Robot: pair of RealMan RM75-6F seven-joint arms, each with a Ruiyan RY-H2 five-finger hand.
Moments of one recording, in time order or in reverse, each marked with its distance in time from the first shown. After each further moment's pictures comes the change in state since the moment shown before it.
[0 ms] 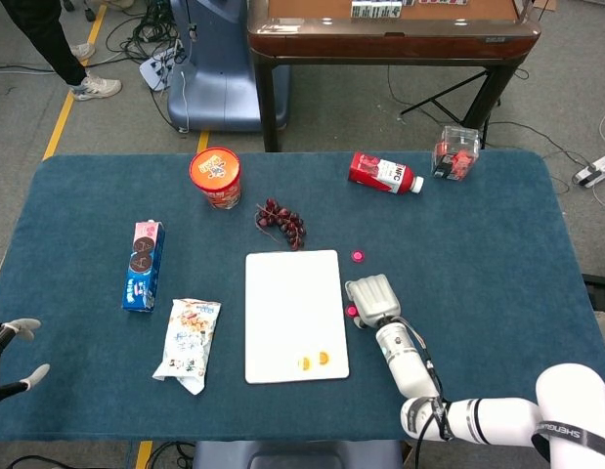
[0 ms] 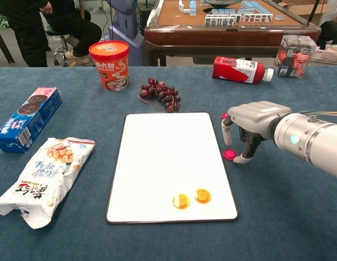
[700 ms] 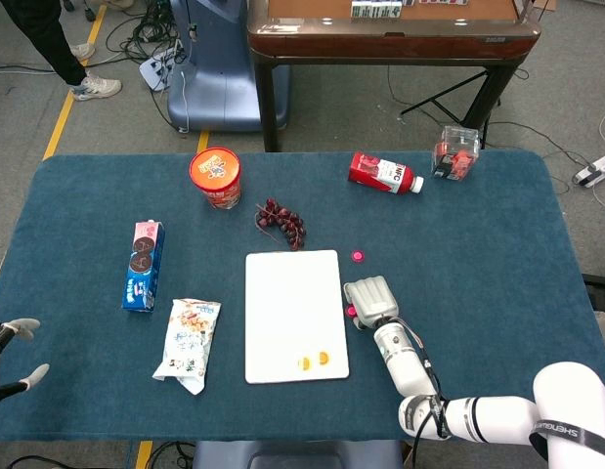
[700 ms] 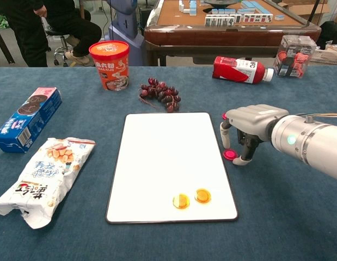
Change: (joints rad) left arm 0.001 0.001 -0.001 -0.001 0.000 0.002 -0.001; right arm 0.012 -0.004 0.002 0.003 0.031 -0.021 0.009
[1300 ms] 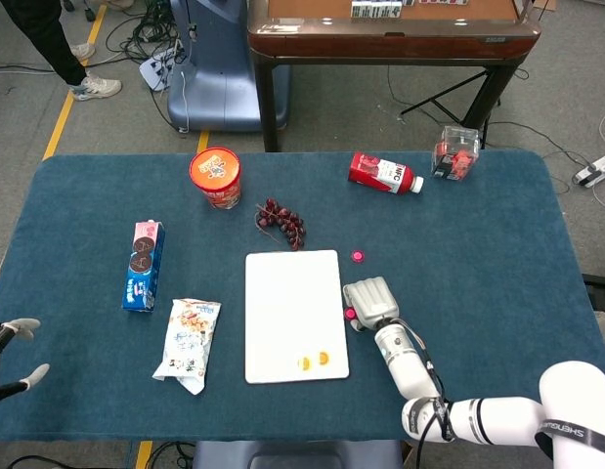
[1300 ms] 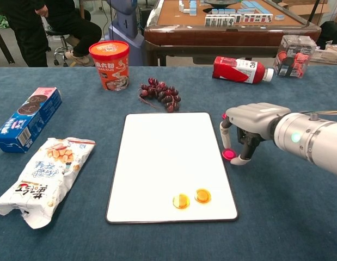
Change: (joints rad) left arm -0.001 -0.001 0.001 0.001 0.003 -0.001 0.004; right arm -0.003 0.035 -0.004 -0.058 -0.019 0.012 0.017
